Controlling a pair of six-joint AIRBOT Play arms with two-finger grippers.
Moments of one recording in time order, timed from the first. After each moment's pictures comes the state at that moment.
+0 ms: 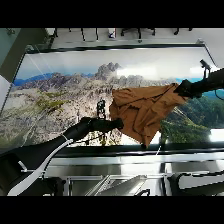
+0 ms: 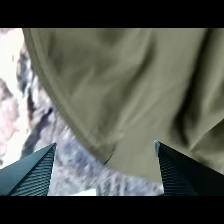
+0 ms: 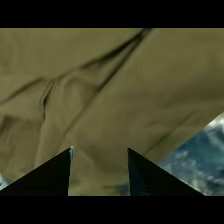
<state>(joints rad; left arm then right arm) -0.72 -1.54 0.99 -2.06 0.56 1.18 -0.36 -1.59 1.46 2.19 -1.36 -1.86</state>
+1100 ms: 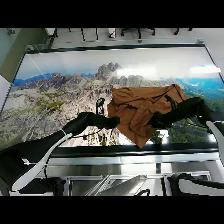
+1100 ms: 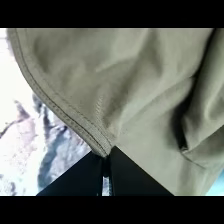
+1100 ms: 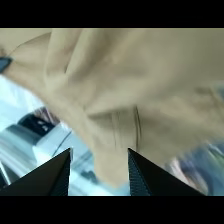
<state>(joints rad) -0.64 -1.56 1.03 -2.13 0.62 1.31 -0.12 -1.41 0.87 2.35 -1.27 -1.91</state>
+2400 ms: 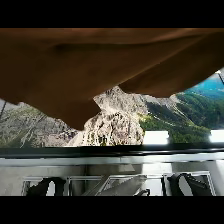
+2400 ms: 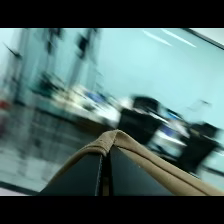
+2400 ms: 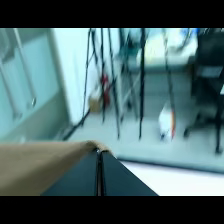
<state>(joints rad) 0.31 -0.48 1.51 -1.98 0.78 1.42 -0.41 -0.78 1.90 2.40 -1.13 -1.79</state>
